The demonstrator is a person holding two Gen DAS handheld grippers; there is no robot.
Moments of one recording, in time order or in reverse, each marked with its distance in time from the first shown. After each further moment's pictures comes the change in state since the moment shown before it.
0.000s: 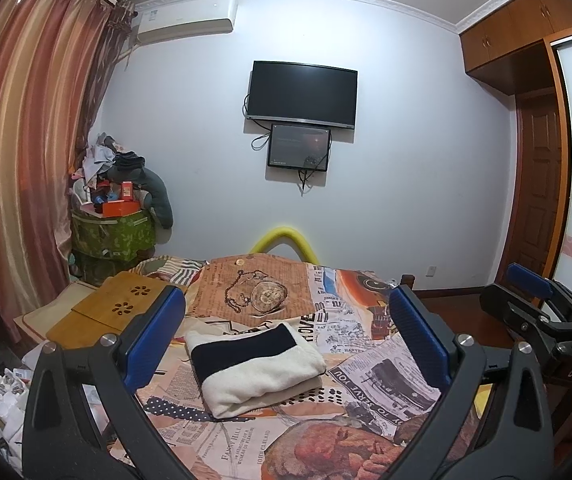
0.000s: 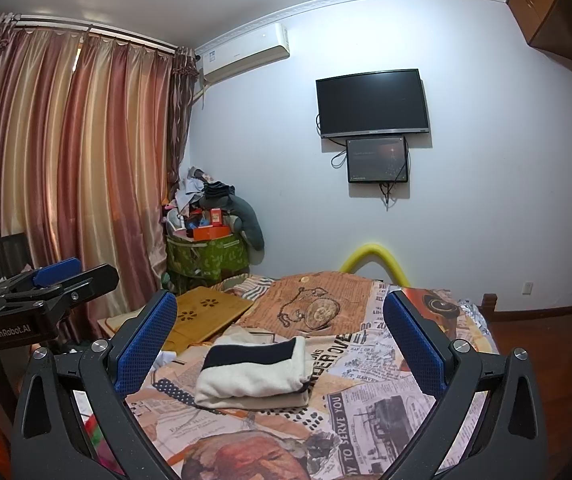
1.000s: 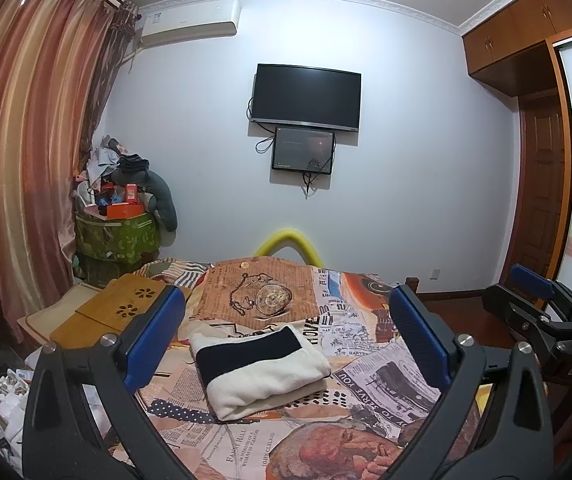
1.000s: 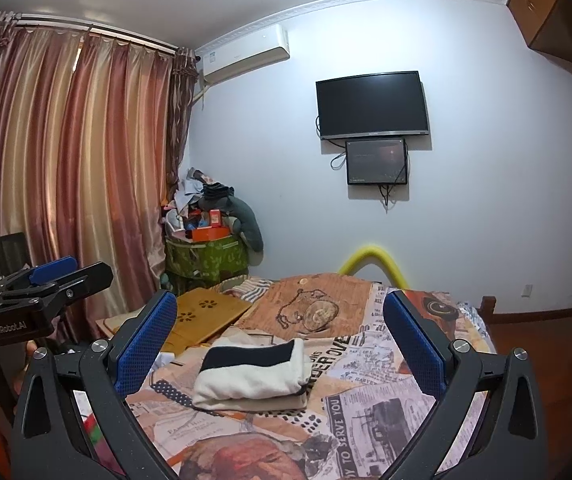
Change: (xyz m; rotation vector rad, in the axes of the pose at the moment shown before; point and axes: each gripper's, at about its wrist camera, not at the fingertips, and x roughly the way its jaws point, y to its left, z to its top) left arm -0.002 0.003 0.005 -0.002 -0.009 0.016; right arm 0.001 -0.002 0.000 -0.003 -0.004 -0.005
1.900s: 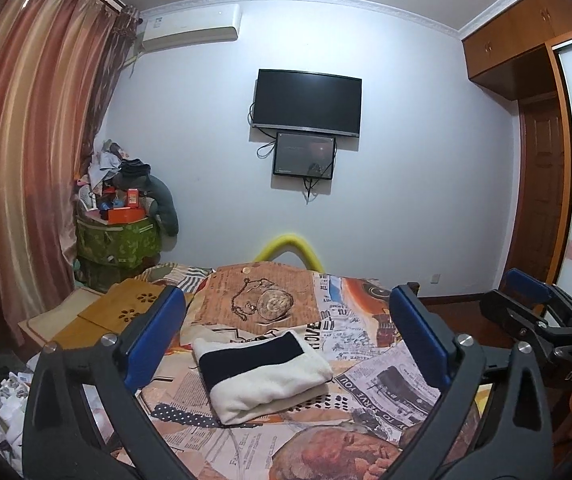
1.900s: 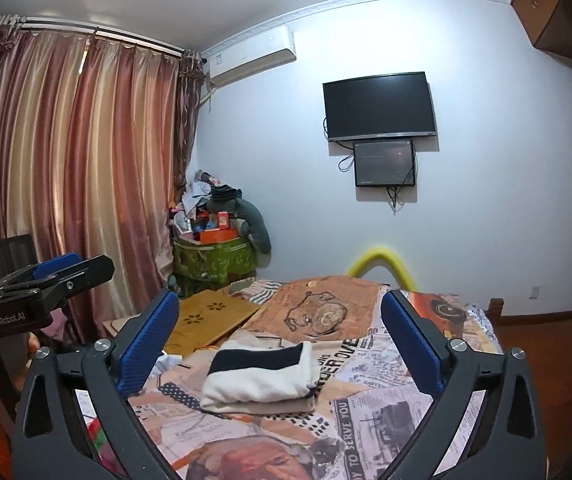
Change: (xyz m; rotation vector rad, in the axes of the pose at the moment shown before) left arm -0.006 0.002 0.004 0.003 -0.017 0.004; right arm 0.012 0.000 0.005 -0.003 -0.018 0.023
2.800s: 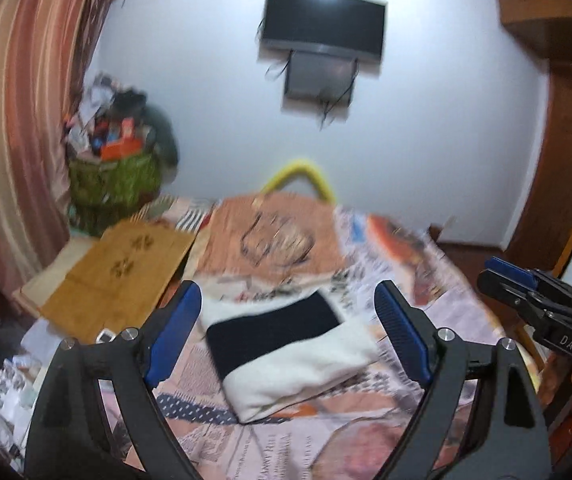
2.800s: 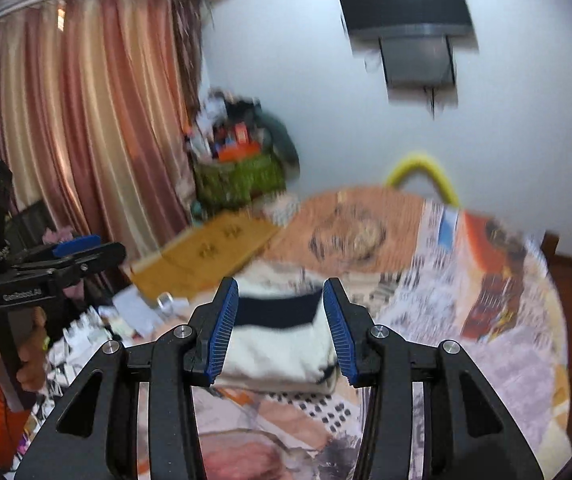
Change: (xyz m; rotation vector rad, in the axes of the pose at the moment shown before) left arm 0.132 0.045 -0.004 -0.018 0.260 -0.009; right arm 0.107 -0.036 -0.022 0.060 0.265 0.160
